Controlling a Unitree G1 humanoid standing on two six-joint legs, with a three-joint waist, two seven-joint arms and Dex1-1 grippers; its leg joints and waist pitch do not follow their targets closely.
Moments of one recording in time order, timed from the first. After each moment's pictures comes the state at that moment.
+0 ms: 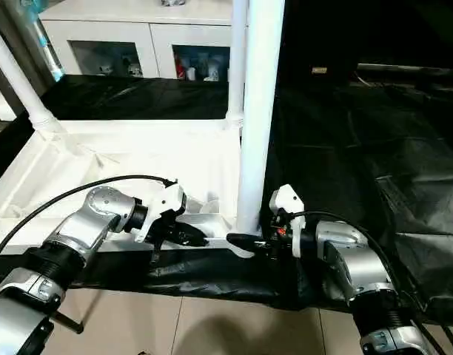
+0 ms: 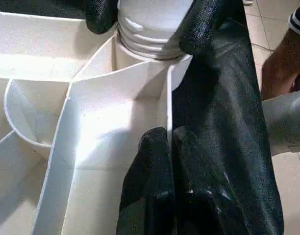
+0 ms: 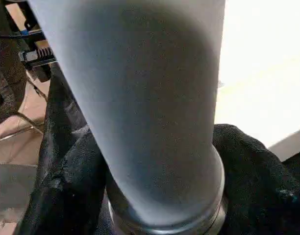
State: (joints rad) left arm -0.66 0.31 -0.34 0.67 -0.01 0.08 -1.33; right arm -0.36 -0.43 0.13 0.41 0.27 0.18 1.17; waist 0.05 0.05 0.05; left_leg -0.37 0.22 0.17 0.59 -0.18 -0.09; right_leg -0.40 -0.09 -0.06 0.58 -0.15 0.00
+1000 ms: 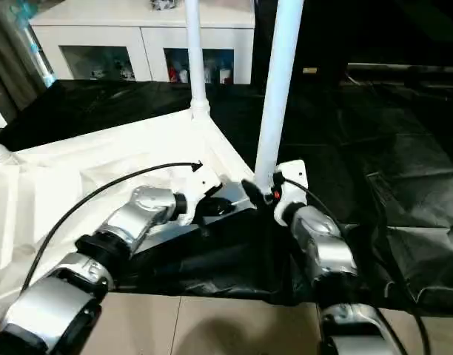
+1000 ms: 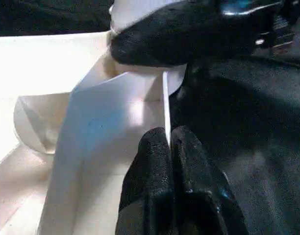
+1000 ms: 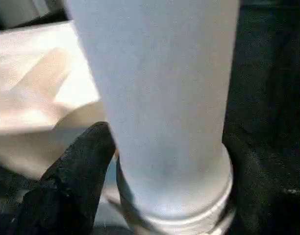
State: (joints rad) left arm -0.80 0.08 -0.28 0.93 0.06 0.07 -0.87; right arm -0.47 -0.22 -0.03 0.60 0.20 0.13 0.59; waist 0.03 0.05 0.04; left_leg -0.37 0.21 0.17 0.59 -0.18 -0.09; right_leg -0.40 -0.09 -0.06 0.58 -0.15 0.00
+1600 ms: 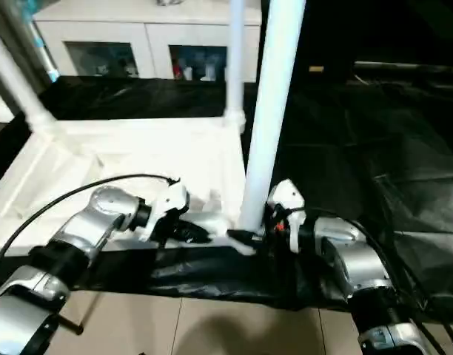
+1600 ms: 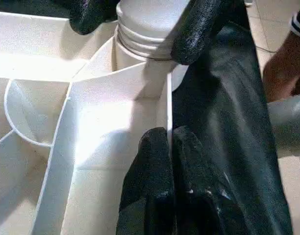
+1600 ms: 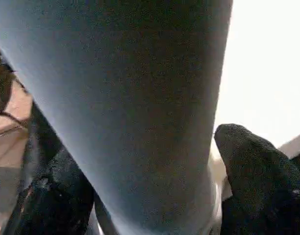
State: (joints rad) left arm -0.67 0.29 -0.34 0.69 0.00 0.06 -1.33; right arm -0.36 -0.42 0.13 0.39 0.25 0.20 1.12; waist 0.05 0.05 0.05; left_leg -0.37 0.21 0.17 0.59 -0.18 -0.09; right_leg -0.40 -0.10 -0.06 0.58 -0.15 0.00
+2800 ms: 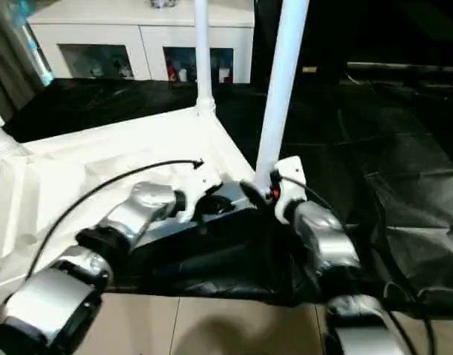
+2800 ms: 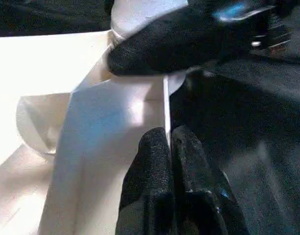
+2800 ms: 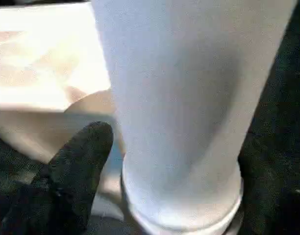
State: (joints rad) left arm -0.83 0.10 -0.28 0.98 0.06 0.01 -0.93; right arm -0.49 -0.26 0.01 0.63 0.18 0.12 0.68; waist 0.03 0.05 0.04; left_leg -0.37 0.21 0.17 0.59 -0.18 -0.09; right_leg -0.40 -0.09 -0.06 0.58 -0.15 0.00
